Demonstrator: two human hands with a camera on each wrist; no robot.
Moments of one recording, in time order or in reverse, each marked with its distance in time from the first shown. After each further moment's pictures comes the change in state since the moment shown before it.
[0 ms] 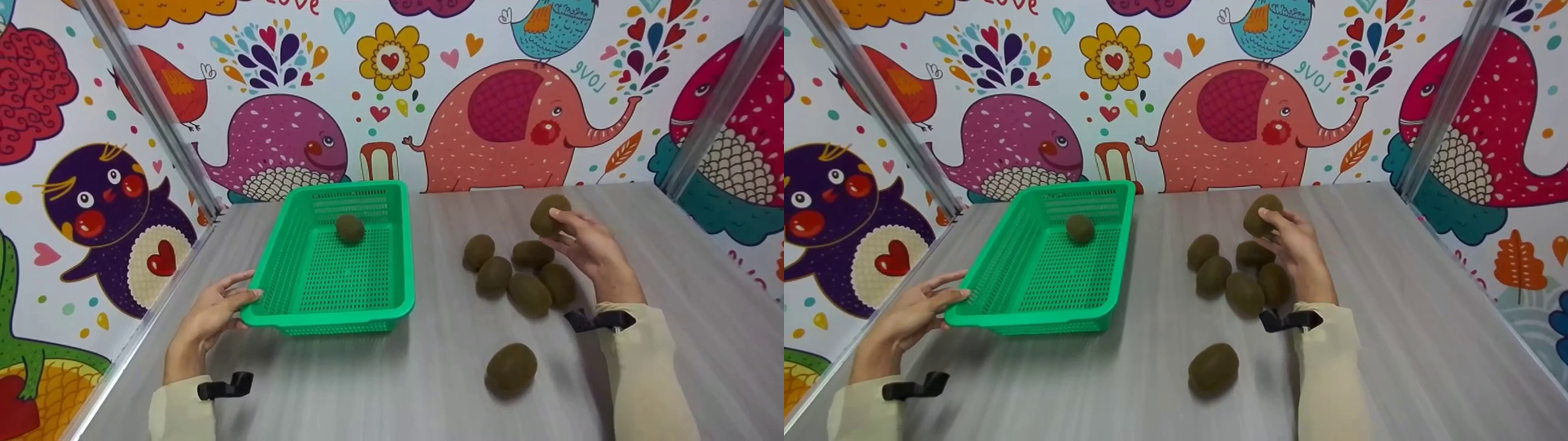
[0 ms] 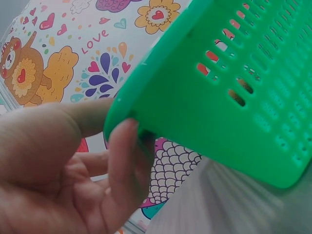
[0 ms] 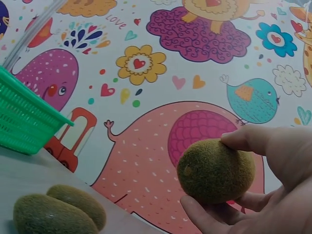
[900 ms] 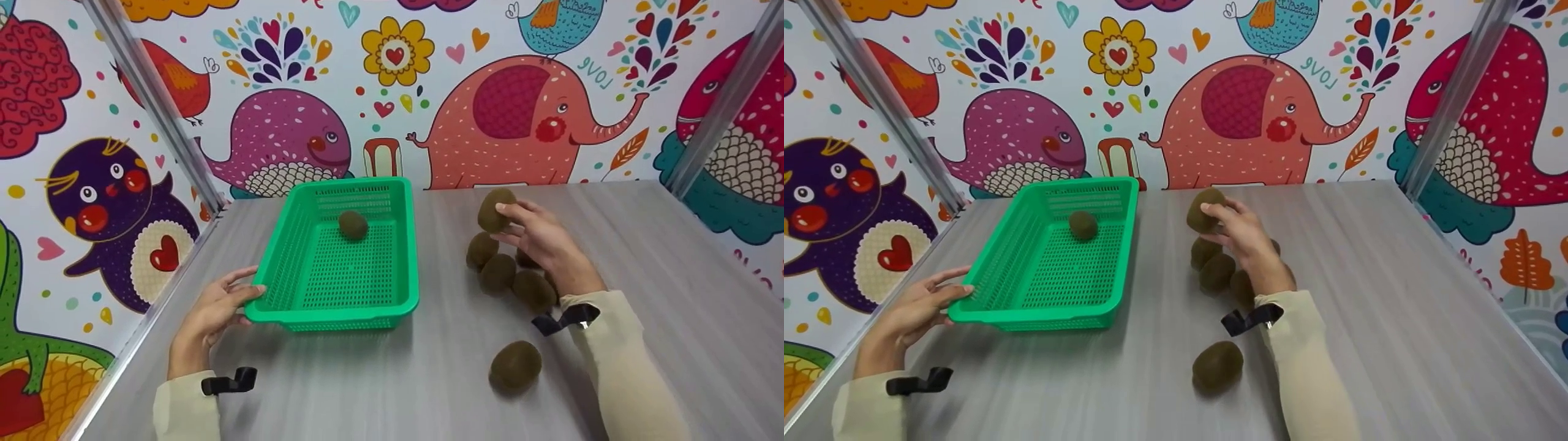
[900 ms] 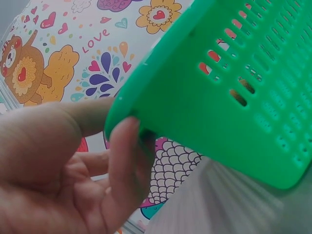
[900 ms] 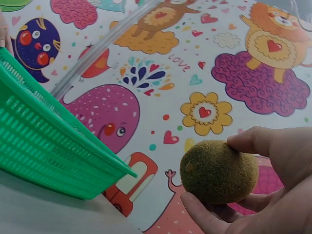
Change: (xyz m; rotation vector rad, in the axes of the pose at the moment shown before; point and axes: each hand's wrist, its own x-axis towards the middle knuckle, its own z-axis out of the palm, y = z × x) left_hand 0.001 0.001 -0.001 -0.038 -0.022 -0.008; right_hand -0.006 0.004 0.082 -0.128 -0.170 -0.028
